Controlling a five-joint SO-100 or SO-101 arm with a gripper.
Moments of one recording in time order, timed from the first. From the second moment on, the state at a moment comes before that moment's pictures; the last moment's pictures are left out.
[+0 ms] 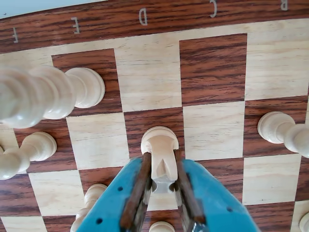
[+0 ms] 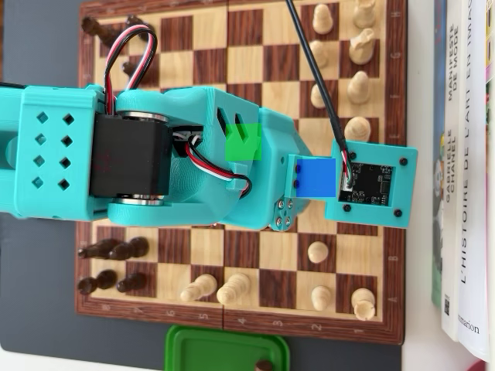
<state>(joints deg) 1.9 77.5 89.6 53.8 94.6</state>
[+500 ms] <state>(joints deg) 1.9 77.6 89.6 53.8 93.9</state>
